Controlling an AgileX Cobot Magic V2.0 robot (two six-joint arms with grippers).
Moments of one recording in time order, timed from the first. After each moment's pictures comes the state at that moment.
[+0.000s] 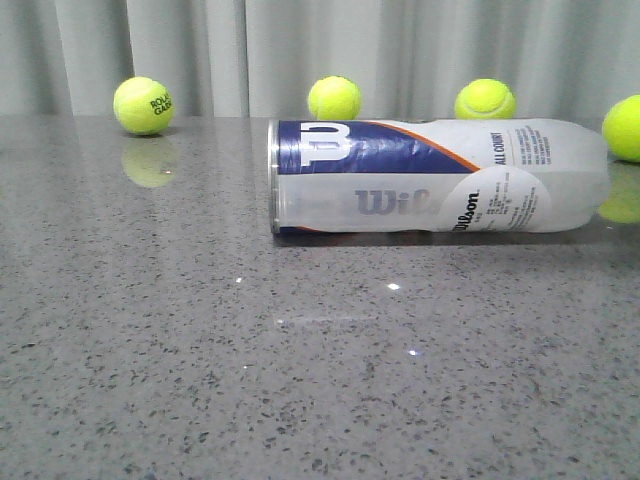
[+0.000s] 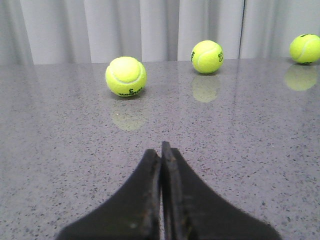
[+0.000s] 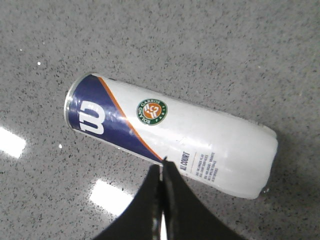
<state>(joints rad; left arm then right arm) -0.05 -0.01 0.00 0.09 0.14 -0.04 0.36 1.18 -1.21 0.27 0.94 -0.01</state>
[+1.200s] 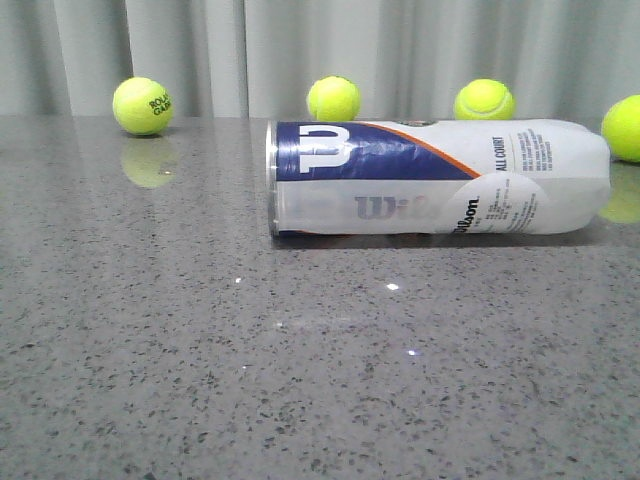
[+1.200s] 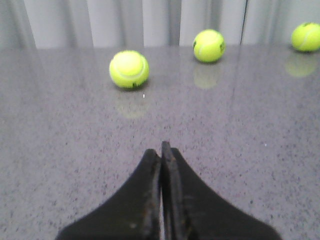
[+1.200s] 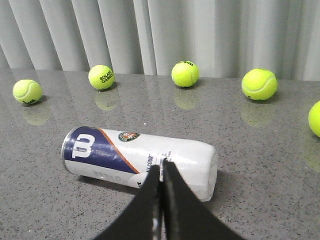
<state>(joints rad) -0.05 0.12 -0.28 0.09 0.49 -0.04 0.36 0.23 -0.36 0.27 0.30 -0.09</state>
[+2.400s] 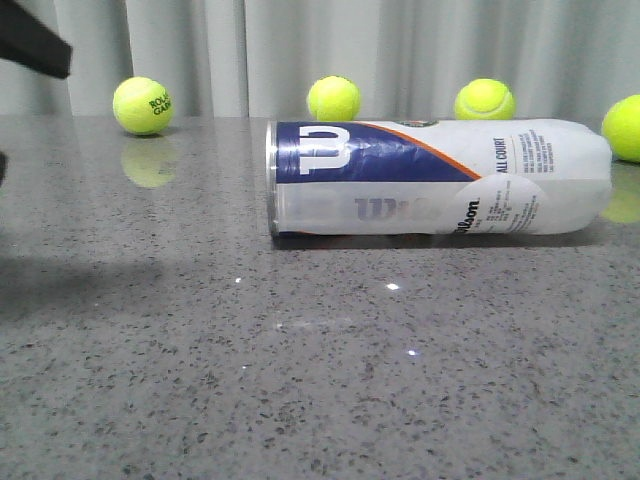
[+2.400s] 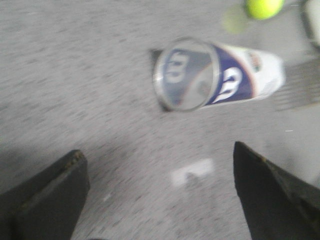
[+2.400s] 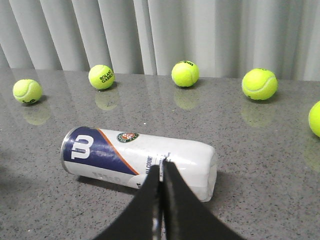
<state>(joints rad) -0.06 1.12 -0.65 -1.19 0.92 0.72 0.36 0.23 -0.36 0.27 0.30 -0.09</state>
